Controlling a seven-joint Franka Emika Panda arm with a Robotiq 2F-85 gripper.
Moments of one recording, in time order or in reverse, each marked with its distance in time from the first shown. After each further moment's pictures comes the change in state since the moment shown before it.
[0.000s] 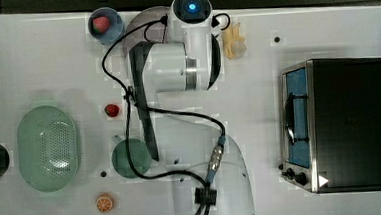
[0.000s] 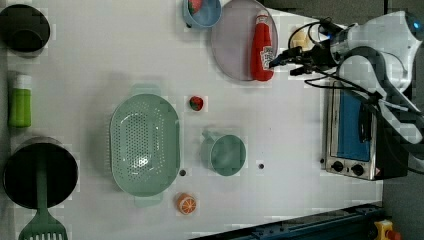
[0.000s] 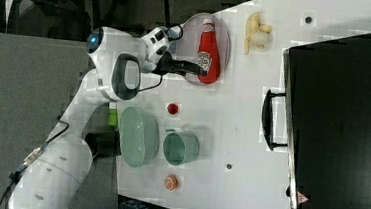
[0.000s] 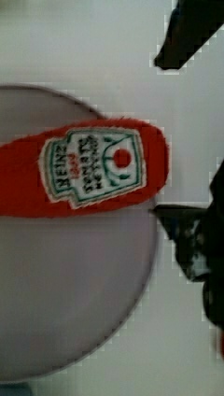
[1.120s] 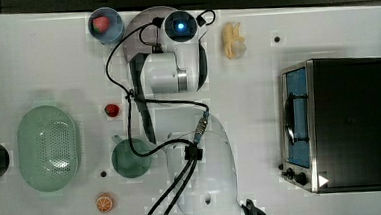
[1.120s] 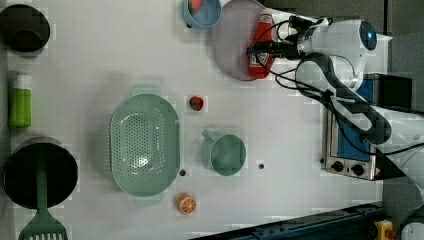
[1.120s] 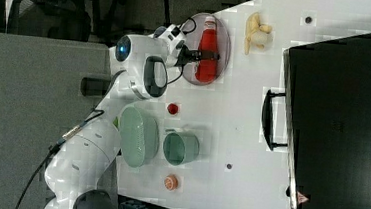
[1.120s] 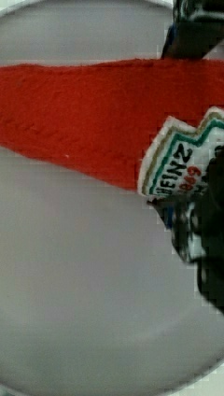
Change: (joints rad) arm 0.035 0.200 -0.005 0.062 -0.051 0.315 -0.067
